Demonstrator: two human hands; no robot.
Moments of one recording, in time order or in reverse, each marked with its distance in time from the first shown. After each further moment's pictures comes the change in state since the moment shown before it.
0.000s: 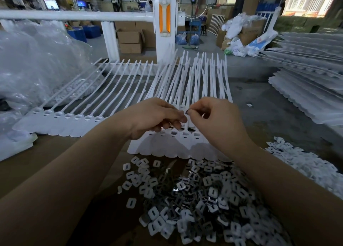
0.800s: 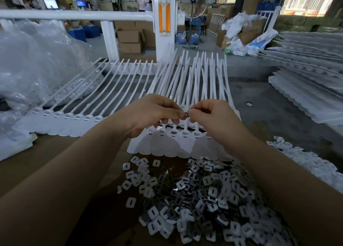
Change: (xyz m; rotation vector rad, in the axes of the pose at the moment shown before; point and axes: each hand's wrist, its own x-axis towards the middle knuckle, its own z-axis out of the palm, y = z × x) left_hand 0.000 -0.002 -0.002 0.043 0.070 0.072; right_hand 0.004 -0.002 -0.002 0.384 -0.163 0.280
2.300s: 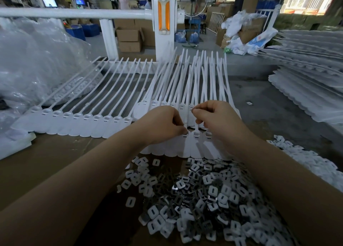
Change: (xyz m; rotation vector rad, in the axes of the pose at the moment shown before) left_hand 0.013 -0.013 0.030 0.544 0.072 0.090; right_hand 0.004 0.010 0.000 0.018 0.045 0.105
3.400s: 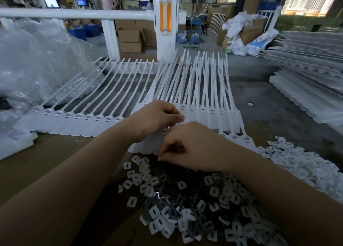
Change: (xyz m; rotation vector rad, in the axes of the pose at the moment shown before) left_hand -0.005 -0.010 -0.016 -0.471 -0.018 -0.087; right_hand -0.028 -0.017 0.021 -0.602 -0.546 -0.634
